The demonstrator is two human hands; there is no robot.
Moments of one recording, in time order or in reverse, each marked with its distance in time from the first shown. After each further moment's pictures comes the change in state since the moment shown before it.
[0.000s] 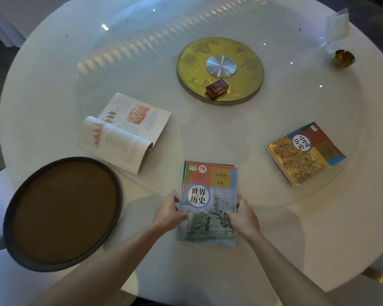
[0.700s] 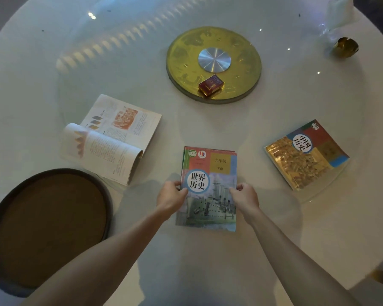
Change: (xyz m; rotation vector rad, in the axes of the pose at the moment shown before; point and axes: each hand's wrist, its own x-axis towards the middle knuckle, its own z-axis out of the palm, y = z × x) left_hand 0.048 0.075 -0.019 -0.084 0.098 0.029; right_hand 0.056 -0.049 -0.044 0.369 -0.003 0.122
